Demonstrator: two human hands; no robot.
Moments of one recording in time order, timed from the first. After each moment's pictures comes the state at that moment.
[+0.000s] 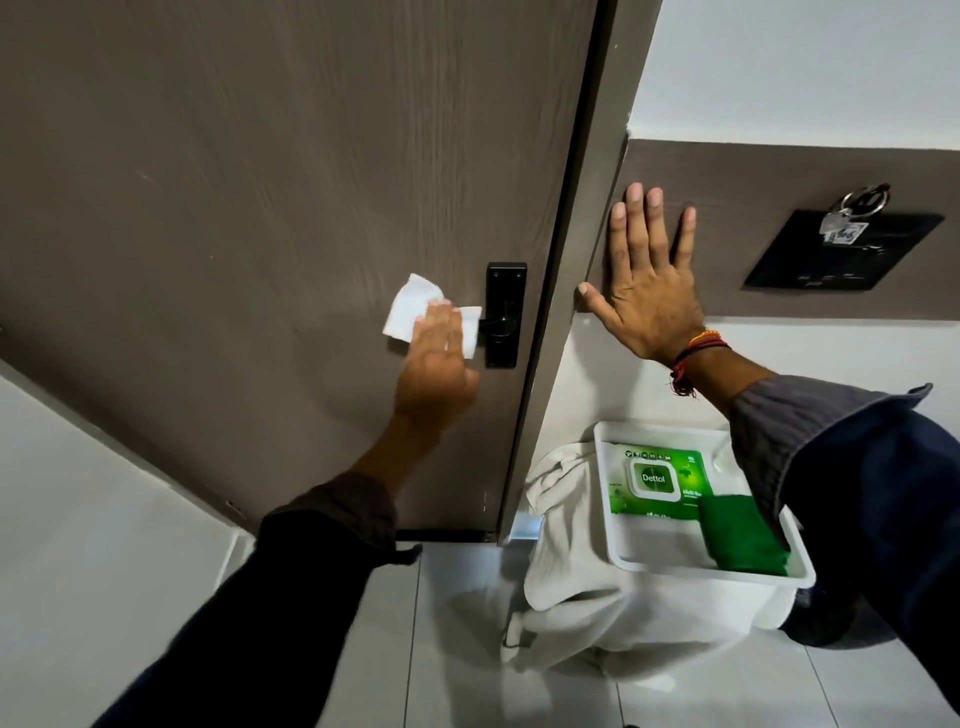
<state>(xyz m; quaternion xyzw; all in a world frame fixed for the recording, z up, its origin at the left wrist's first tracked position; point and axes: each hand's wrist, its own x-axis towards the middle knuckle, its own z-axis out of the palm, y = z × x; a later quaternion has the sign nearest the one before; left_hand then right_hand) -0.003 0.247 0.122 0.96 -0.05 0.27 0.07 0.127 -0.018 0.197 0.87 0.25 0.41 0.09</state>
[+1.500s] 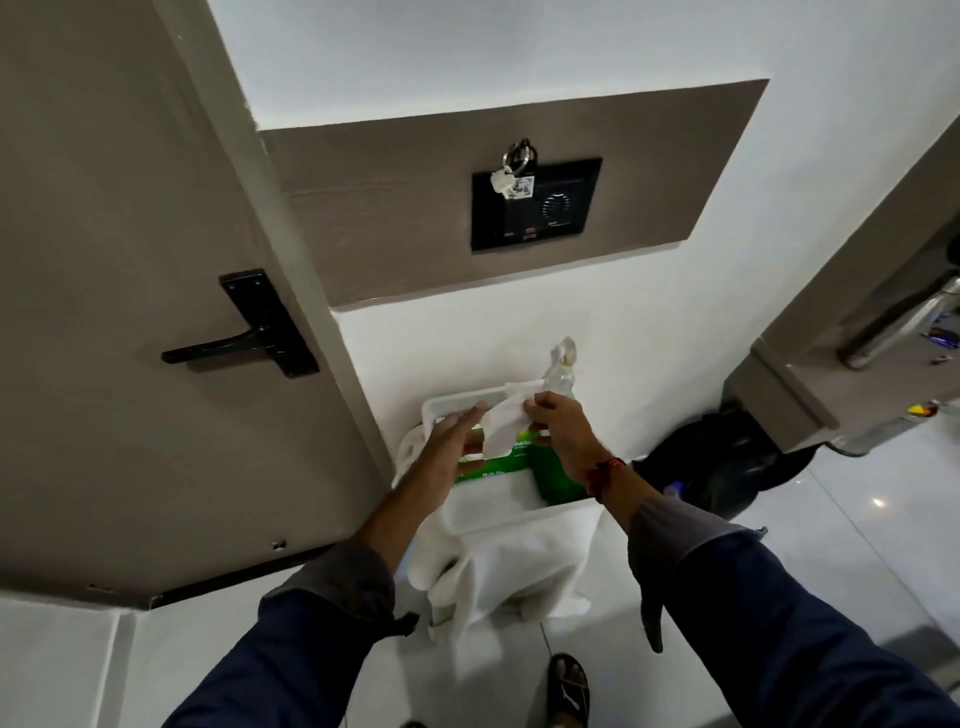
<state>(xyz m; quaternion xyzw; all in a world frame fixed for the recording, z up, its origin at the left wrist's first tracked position) -0.028 -0.029 0.083 0.62 0.17 -0.24 0.73 -0.014 -0.209 0.080 0.69 -0.18 -0.11 -0.70</state>
